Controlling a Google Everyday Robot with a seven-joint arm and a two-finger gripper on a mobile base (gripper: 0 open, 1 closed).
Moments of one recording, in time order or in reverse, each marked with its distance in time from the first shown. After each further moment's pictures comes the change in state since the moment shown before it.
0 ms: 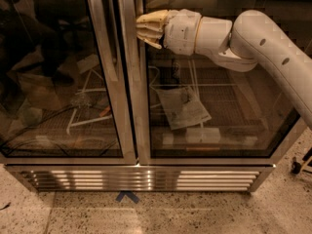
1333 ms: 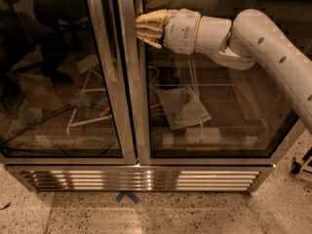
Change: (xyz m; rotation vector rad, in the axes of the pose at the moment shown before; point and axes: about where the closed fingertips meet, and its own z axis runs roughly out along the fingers) arm 0.001 0.000 0.000 0.008 -0.035 -0.008
